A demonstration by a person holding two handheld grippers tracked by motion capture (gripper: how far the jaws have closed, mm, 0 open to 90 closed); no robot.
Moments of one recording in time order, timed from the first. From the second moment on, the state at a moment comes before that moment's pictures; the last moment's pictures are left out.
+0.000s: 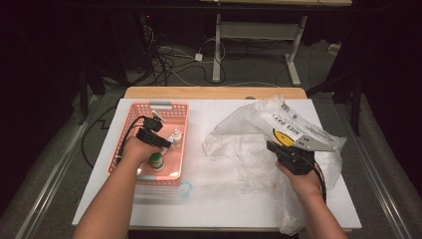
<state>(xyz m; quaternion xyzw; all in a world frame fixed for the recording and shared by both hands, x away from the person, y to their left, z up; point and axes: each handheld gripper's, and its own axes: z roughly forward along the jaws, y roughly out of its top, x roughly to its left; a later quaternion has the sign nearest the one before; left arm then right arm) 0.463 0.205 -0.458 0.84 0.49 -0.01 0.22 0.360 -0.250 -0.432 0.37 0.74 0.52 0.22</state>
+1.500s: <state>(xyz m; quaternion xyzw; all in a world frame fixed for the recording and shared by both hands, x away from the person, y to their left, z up) 0.443 0.221 -0.435 0.82 0.51 0.06 0.26 0.354 -0.259 -0.412 0.36 0.72 0.54 0.24</state>
